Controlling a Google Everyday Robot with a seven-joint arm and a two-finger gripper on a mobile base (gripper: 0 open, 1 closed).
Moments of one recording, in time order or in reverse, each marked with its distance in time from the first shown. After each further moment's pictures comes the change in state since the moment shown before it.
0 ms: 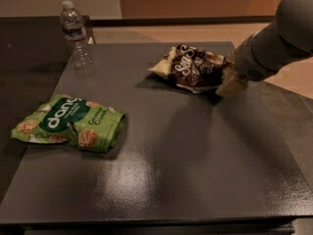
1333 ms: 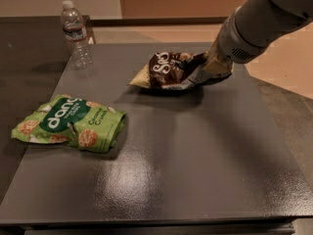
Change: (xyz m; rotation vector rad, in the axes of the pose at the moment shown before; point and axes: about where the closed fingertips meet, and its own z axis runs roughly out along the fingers) arm -0.067 0.014 -0.040 -0.064 -0.044 -0.035
